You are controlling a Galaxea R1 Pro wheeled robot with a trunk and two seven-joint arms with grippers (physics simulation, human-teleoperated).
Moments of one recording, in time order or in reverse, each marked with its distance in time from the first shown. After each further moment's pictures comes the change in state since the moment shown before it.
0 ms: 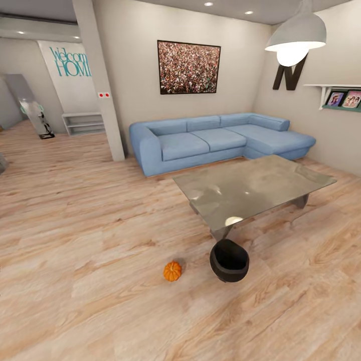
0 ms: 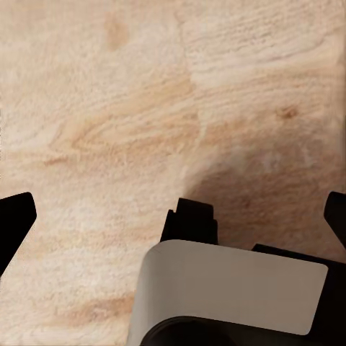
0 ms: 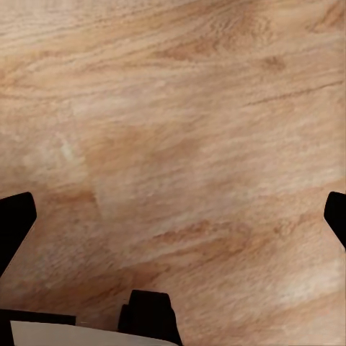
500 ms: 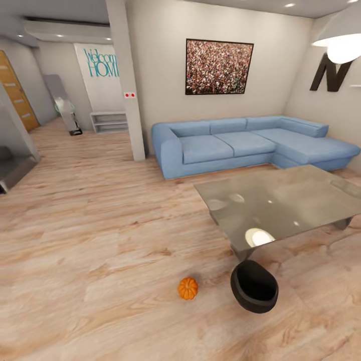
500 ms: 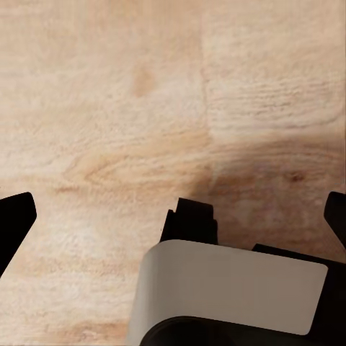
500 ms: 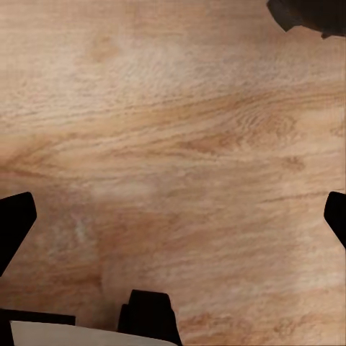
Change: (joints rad) left arm 0.000 0.000 0.000 0.000 0.000 0.000 0.000; right arm 0.000 0.000 0.001 0.000 0.001 0.000 0.000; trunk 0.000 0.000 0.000
